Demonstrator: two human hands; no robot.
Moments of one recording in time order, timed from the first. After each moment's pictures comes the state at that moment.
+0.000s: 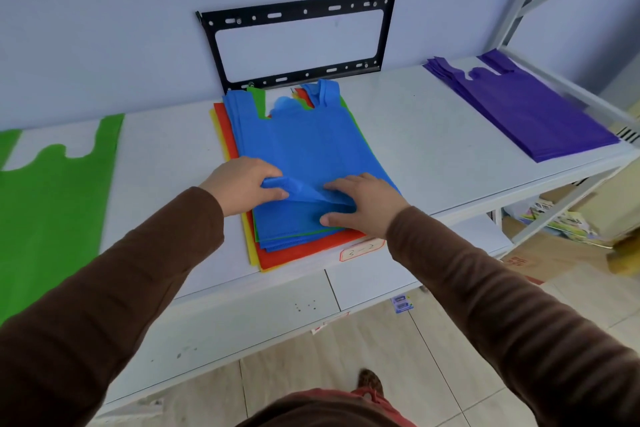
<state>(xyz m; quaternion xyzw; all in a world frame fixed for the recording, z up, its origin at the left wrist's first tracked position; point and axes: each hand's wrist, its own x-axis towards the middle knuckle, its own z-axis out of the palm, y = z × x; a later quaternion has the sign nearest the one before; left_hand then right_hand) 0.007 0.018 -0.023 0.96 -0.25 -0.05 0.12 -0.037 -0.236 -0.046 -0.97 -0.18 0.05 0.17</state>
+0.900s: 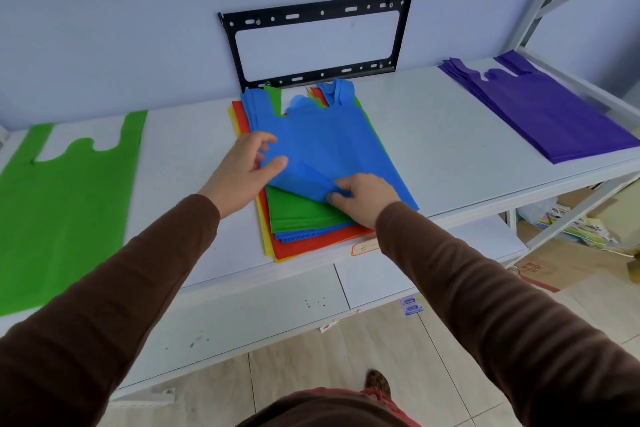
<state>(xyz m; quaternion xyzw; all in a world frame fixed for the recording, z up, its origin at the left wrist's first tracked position) -0.013 0.036 -0.024 0.91 -0.12 0.02 0.39 -0.035 -0.207 -0.048 -0.97 -0.10 0.06 0.21</state>
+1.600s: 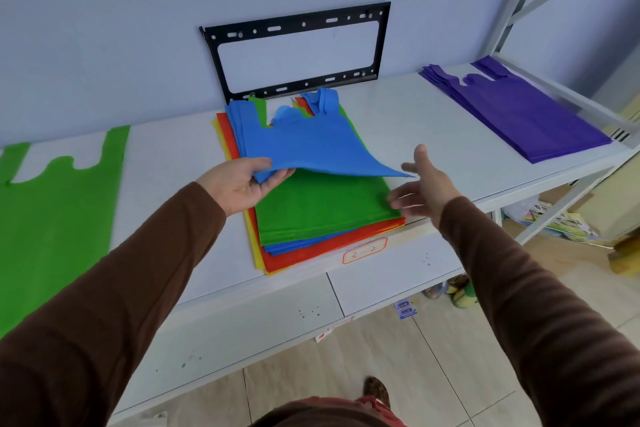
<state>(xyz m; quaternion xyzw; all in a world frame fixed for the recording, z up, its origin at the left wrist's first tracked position) 0.003 0.004 0.000 0.42 0.19 -0.25 0.85 -0.040 -0.298 -0.023 -0.73 0.23 0.08 0.64</state>
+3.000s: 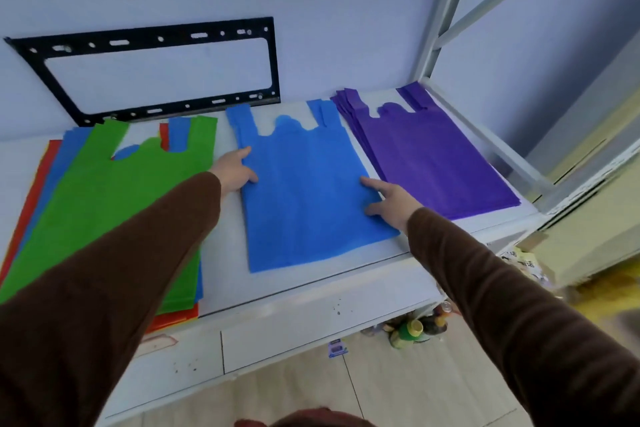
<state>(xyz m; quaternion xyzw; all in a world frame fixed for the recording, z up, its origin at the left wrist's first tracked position) 0.197 -0.281 -0.071 0.88 0.09 -0.13 0.46 0.100 -0.593 -0.057 -0.86 0.08 0.15 0.48</state>
